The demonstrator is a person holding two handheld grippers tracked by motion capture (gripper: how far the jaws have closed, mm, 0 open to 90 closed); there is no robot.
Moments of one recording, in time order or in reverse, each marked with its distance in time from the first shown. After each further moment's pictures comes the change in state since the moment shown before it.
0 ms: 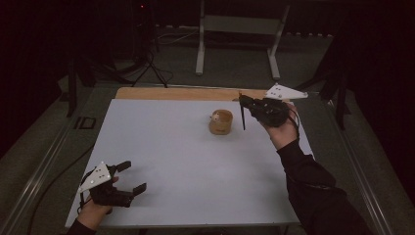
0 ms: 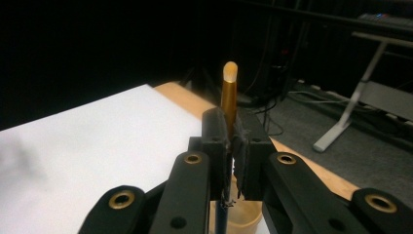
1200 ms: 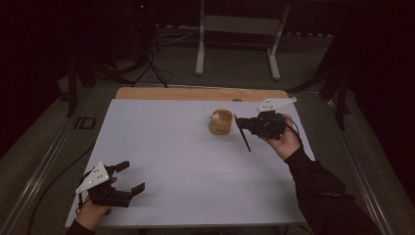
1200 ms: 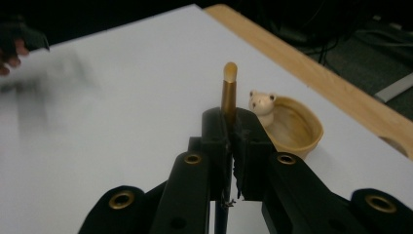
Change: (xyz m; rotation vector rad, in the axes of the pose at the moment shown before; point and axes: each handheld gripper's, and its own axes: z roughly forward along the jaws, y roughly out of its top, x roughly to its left) left arm 0.001 -0.001 -0.003 -0.003 0.012 -0.003; right arm 0.005 -0.028 0.000 0.271 0.210 -0.026
